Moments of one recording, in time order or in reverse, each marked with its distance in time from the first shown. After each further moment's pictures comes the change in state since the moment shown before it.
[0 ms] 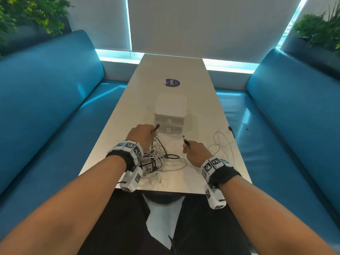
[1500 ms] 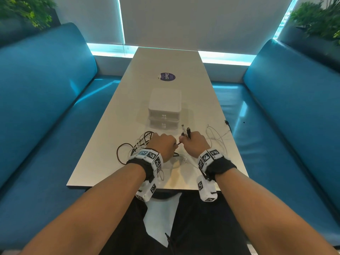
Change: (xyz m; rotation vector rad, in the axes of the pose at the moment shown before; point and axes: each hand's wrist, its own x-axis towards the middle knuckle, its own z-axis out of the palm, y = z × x) left_hand -0.008 0.067 0.056 0.265 -0.102 0.285; right_hand 0.013 0.006 -0.006 0.260 0.121 0.096
